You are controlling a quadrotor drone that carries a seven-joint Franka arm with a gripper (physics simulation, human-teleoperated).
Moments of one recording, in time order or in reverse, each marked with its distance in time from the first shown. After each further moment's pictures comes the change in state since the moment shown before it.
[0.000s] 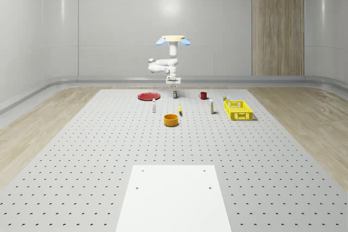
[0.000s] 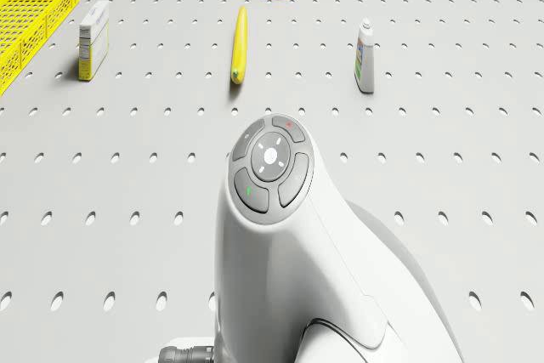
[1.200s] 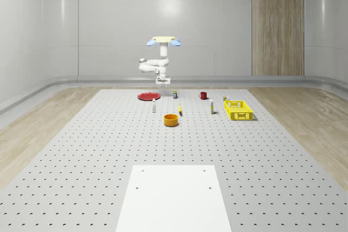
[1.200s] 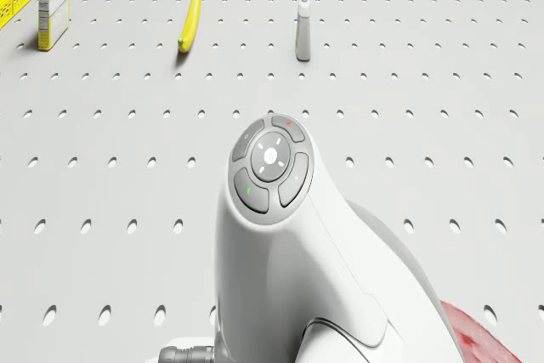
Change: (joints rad) arm -0.010 -0.038 0.006 0.002 0.016 0.035 0.008
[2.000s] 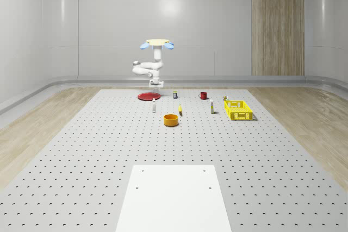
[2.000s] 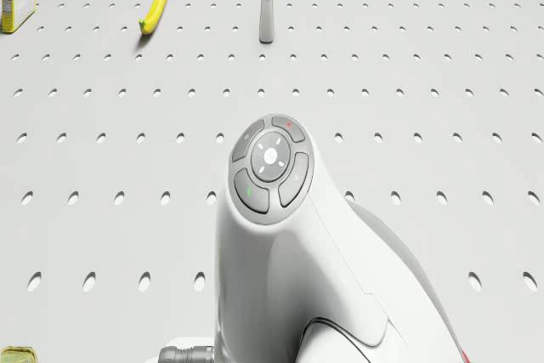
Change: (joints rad) arm -0.005 -0.019 0.003 0.001 0.008 0.018 0.004
